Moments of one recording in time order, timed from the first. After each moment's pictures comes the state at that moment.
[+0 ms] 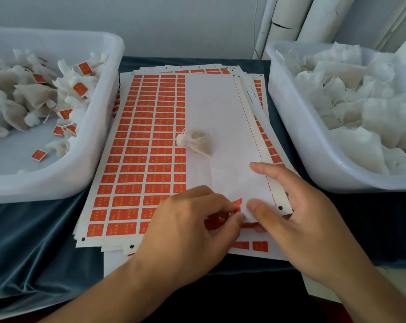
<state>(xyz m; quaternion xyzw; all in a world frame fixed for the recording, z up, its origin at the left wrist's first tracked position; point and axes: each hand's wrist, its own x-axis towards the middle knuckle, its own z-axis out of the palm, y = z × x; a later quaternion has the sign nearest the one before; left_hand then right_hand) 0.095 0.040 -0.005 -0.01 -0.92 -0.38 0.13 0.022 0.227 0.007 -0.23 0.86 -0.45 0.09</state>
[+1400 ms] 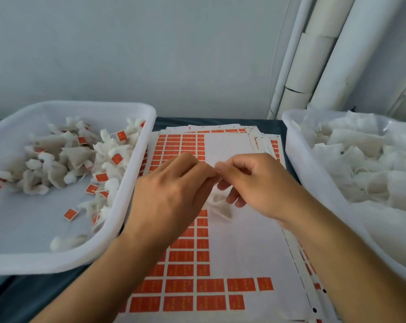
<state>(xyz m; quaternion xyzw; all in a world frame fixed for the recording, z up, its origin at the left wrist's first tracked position) 0.011 -0.051 0.043 -0.06 -0.92 -0.09 0.38 -0.091 0.104 0.065 -0.32 0.83 -0.44 0.12</state>
